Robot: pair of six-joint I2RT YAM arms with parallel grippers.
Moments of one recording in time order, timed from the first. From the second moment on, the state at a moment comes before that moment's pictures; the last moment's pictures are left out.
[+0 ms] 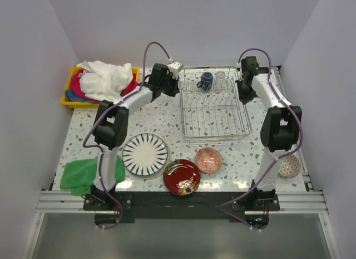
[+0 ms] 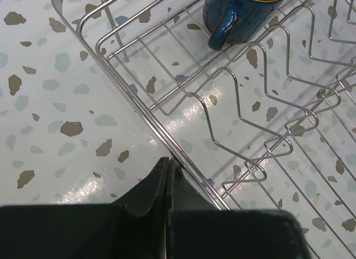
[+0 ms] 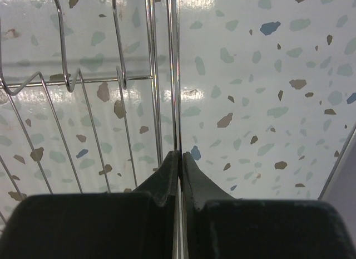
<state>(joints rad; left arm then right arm) -0.43 2.16 1.69 -0.12 0.26 -0.03 0.08 2.01 1.77 -0.94 0.17 -0.01</state>
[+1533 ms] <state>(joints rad) -0.32 1.60 1.10 -0.14 0.13 0.15 0.68 1.09 0.78 -0.96 -0.31 -1.17</state>
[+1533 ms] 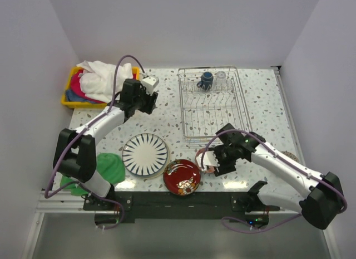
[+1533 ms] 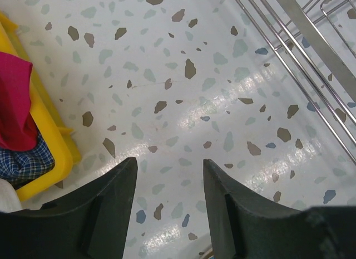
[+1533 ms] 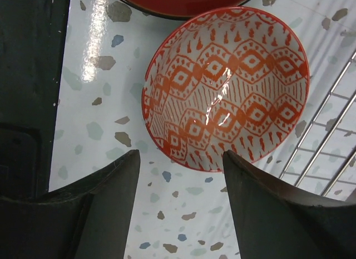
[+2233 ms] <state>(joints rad) -0.29 1.53 0.99 -0.13 0.14 0.16 0.85 1.19 0.70 -0.87 -0.27 -1.16</state>
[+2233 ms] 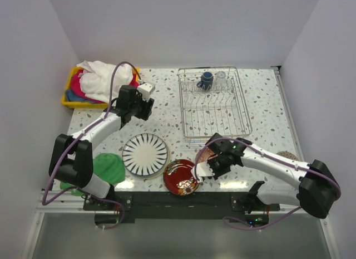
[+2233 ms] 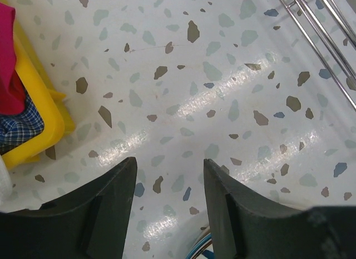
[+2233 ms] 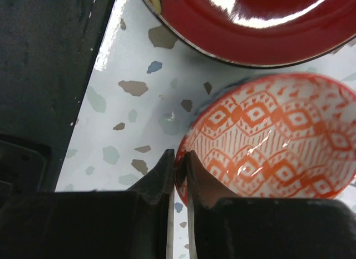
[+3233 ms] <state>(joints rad) -0.29 1.61 1.31 -0.21 0.29 0.14 0.48 1.43 1.32 -0.76 -0.48 -0.49</state>
